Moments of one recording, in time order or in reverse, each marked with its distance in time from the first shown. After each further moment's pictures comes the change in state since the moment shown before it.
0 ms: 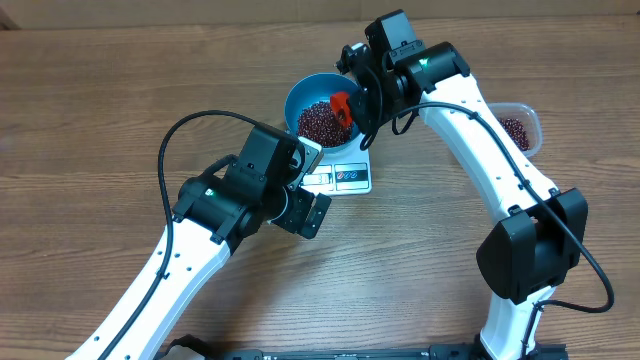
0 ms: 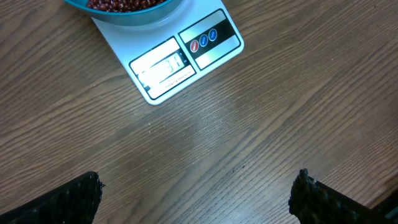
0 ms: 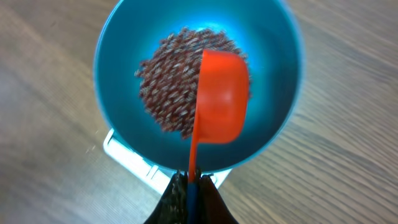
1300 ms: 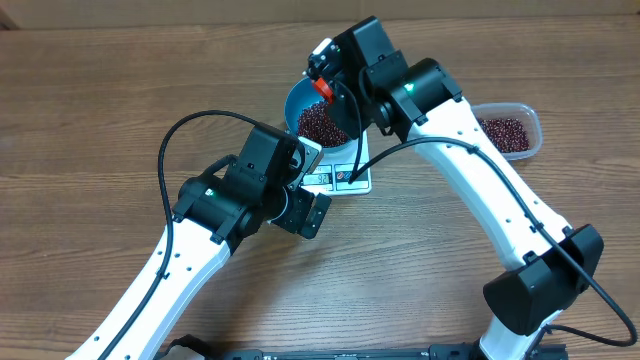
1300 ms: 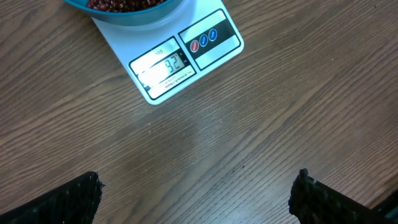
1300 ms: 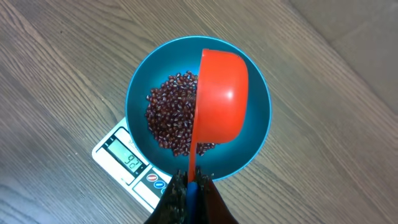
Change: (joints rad) left arm 0.000 0.000 0.000 0.000 0.000 0.000; right arm 0.144 -0.126 0.005 0.066 0.256 -0.095
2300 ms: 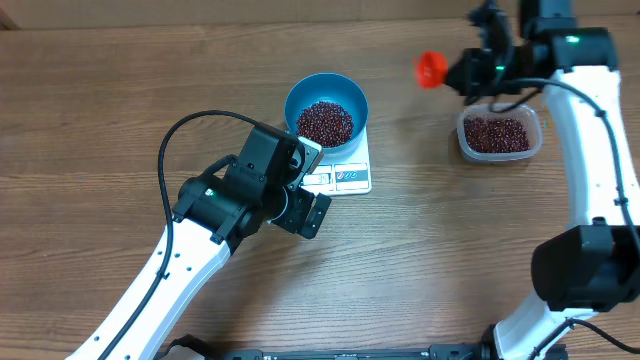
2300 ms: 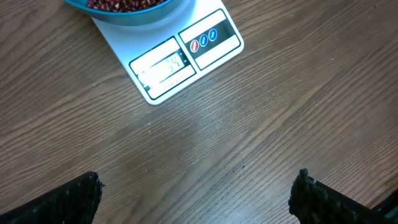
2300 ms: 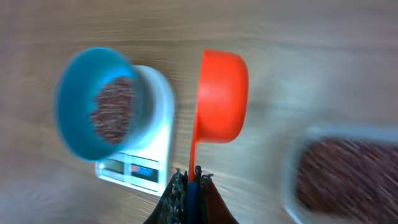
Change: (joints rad) left arm 0.000 0.000 0.000 0.000 0.000 0.000; right arm -0.608 0.000 0.000 -0.146 -0.438 0.257
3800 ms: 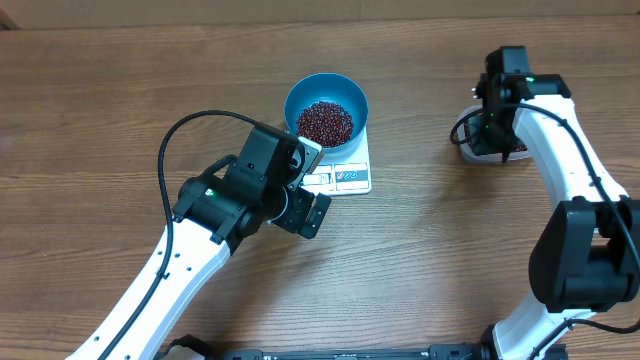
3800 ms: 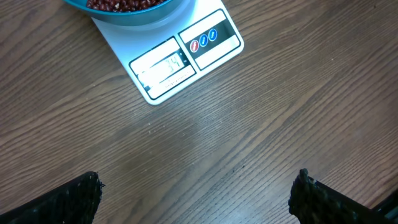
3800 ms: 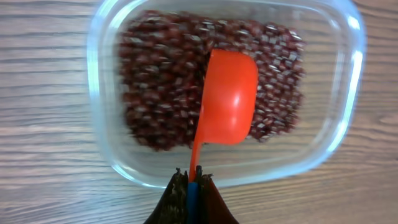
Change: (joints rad) left arm 0.000 0.000 0.000 0.000 0.000 0.000; right arm 0.068 -0.004 -0.407 0.146 0.637 -0.054
